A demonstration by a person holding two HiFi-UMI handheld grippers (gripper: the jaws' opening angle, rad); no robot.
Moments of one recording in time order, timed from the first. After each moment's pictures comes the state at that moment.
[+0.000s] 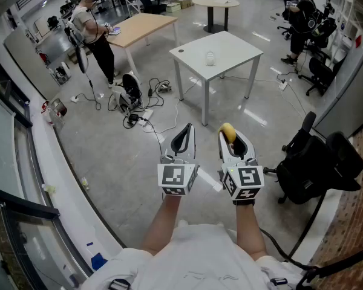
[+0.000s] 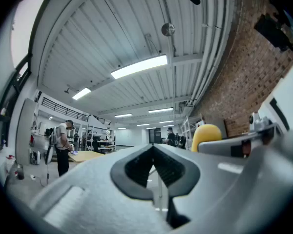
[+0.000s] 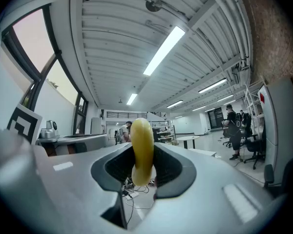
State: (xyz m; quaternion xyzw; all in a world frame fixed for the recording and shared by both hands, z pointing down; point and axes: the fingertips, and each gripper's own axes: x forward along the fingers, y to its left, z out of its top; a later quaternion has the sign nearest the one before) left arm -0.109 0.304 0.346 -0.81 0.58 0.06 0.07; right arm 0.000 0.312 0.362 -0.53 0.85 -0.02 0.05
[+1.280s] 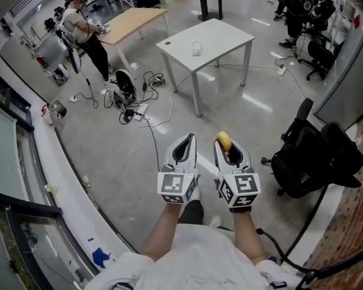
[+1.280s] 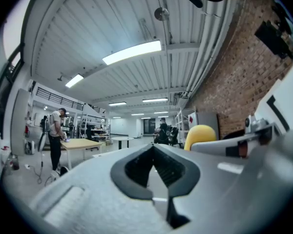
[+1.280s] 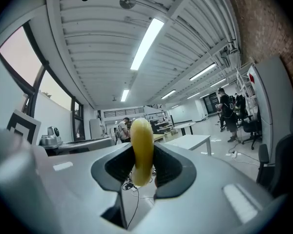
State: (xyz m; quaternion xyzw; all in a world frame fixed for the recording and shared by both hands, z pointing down) left arm 0.007 0.302 0.396 -0.83 0.55 0.01 0.02; right arm 0.097 0.312 0.413 -0.52 0.84 -0.10 0.05
